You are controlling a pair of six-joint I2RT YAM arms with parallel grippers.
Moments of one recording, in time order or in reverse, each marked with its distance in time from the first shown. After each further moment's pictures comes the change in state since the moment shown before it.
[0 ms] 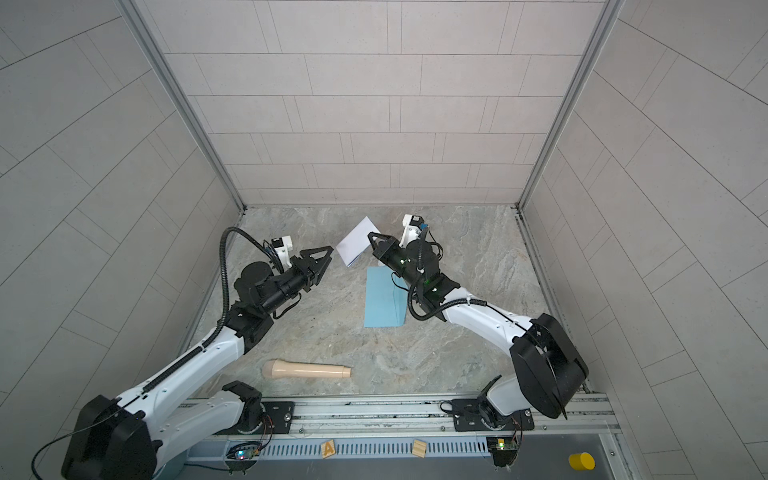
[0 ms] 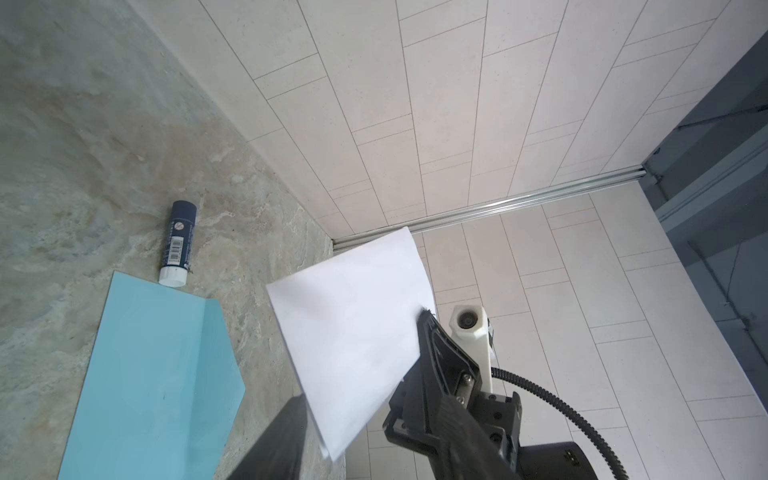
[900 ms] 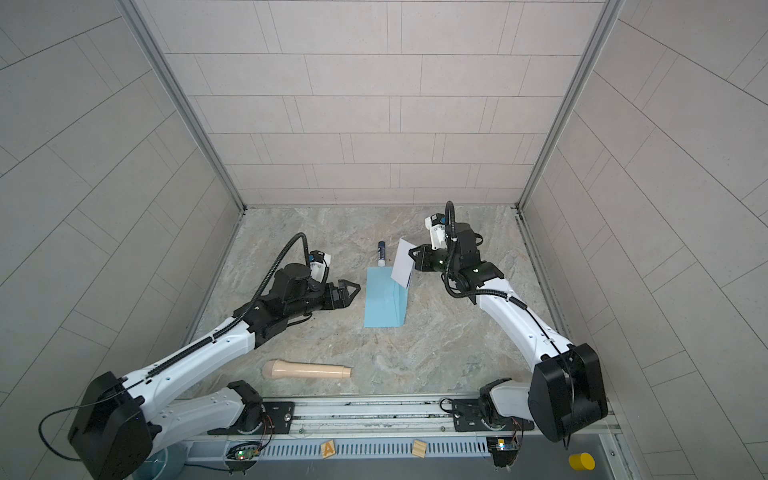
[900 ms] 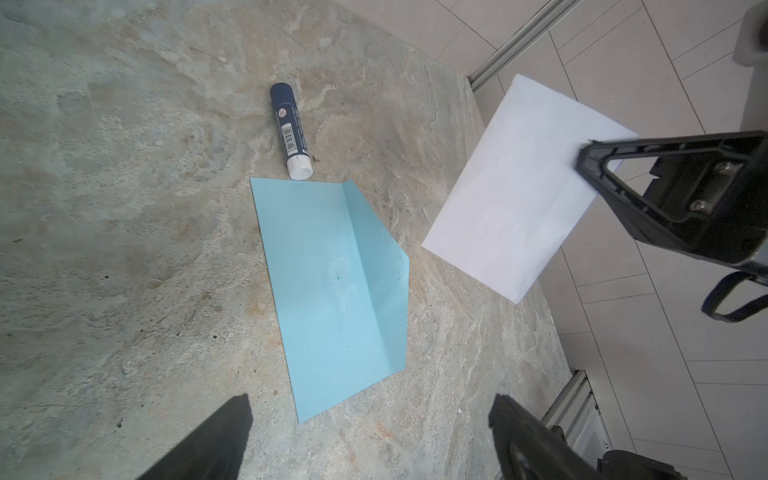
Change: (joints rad) left arm -0.216 0.127 0.105 -0.444 -0.109 0.531; right arm -0.299 -0.092 0.076 -0.697 -0.329 -0.661
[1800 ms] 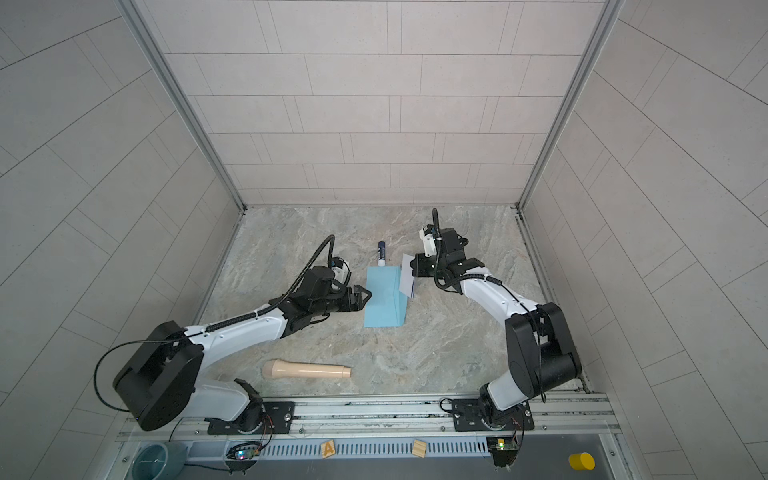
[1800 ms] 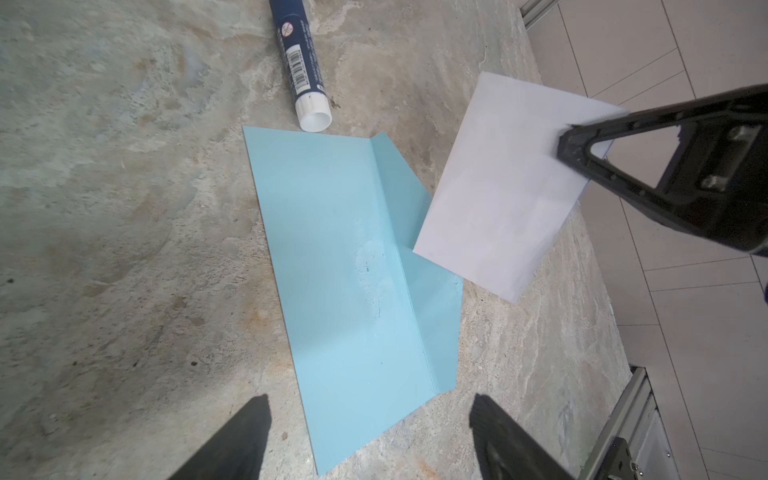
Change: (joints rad) left arm -0.031 0.292 -0.022 0.203 -0.009 0.012; right arm -0.004 0.216 -0.002 0.023 0.085 -0.059
